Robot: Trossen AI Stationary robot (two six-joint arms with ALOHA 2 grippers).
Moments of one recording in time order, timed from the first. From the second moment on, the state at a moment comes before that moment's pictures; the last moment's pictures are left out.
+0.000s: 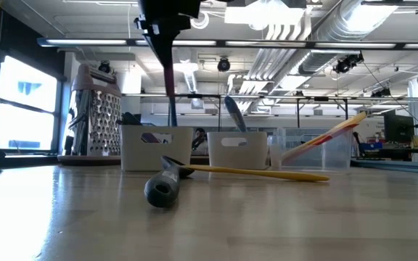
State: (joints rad) left arm 0.00 1.73 1.71 -1.31 -0.64 -0.42; right arm 0.39 0.84 1.12 -0.72 0.61 0.04
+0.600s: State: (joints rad) left arm 0.02 1.73 1.71 -1.57 -0.64 -0.55; right arm 0.38 0.84 1.12 -0.73 0.58 0.08
